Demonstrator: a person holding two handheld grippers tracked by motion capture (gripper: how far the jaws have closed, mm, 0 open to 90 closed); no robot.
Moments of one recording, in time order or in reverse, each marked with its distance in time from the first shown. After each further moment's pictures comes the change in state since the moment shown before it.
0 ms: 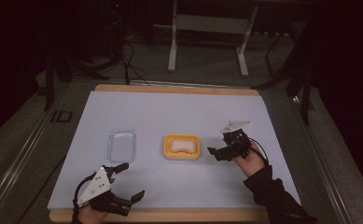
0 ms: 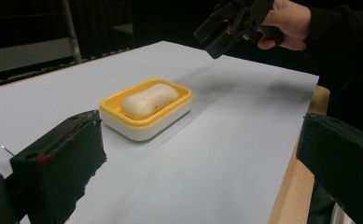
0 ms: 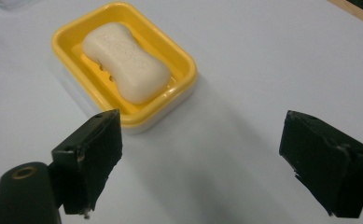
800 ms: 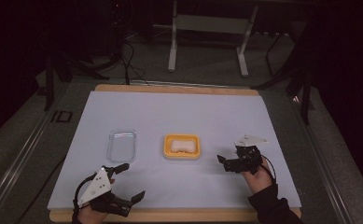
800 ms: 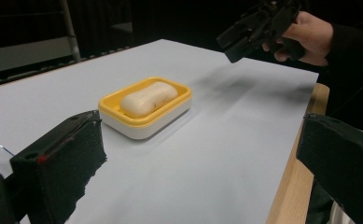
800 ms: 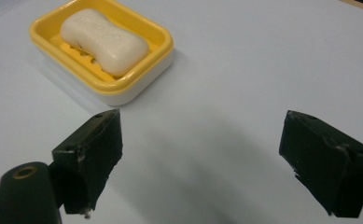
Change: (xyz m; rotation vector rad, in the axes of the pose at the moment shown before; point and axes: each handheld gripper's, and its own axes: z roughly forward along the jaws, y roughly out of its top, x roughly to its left) left arm -0.001 0.000 0.000 0.009 -0.002 0.010; right arm 0.008 -0.051 -0.019 -0.088 -0.100 0.130
